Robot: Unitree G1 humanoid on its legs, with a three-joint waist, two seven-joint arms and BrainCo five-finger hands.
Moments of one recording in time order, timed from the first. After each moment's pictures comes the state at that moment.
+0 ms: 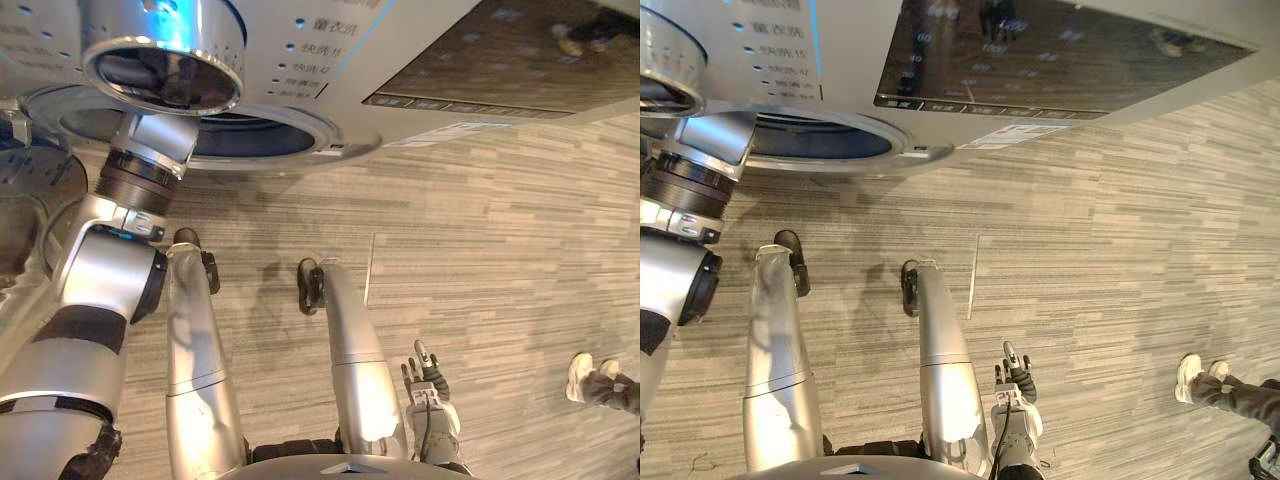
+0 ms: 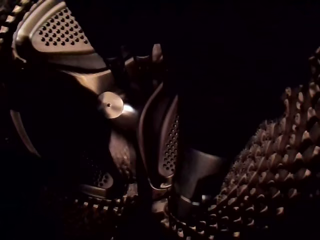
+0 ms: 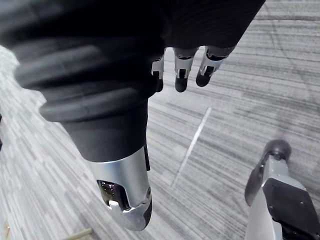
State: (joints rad) left arm -1.28 0.42 -0.25 0.56 0.22 0.00 0.28; right arm 0.07 0.05 -0.30 0.64 0.98 -0.15 0.00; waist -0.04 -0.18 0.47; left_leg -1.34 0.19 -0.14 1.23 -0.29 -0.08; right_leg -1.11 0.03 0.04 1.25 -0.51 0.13
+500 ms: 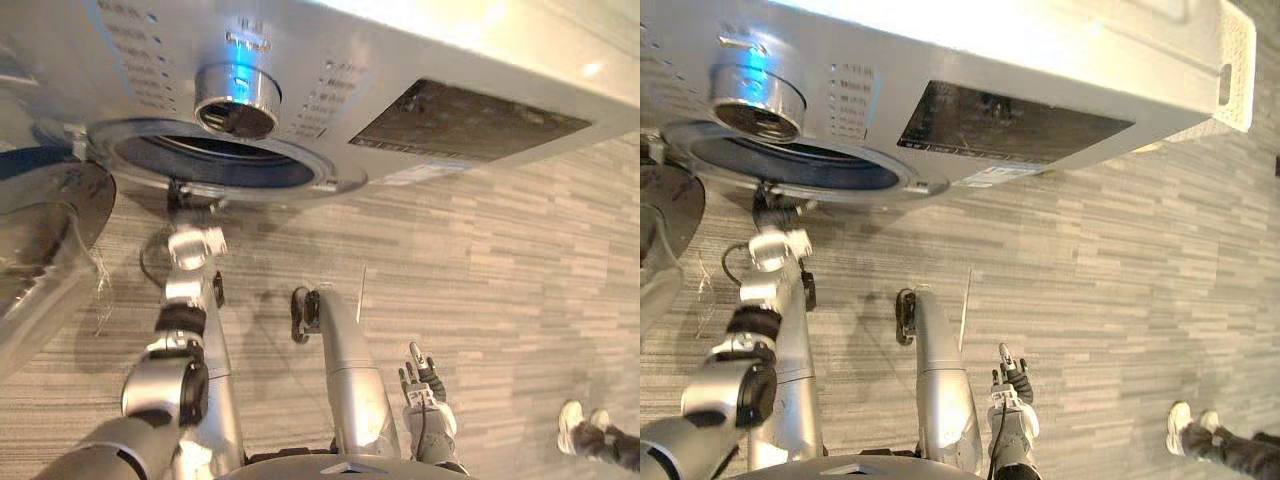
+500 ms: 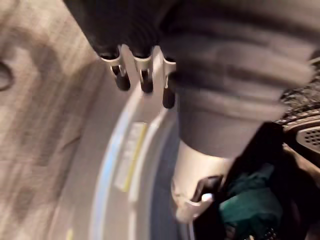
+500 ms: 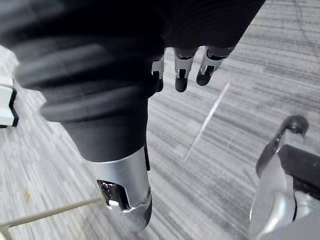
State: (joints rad) left arm -0.55 0.06 0.23 0.71 -0.06 -0.04 0.37; right arm 0.06 0.06 -0.29 0.64 0.94 -0.15 -0.03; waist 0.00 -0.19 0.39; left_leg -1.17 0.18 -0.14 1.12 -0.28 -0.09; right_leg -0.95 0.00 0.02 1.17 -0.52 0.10
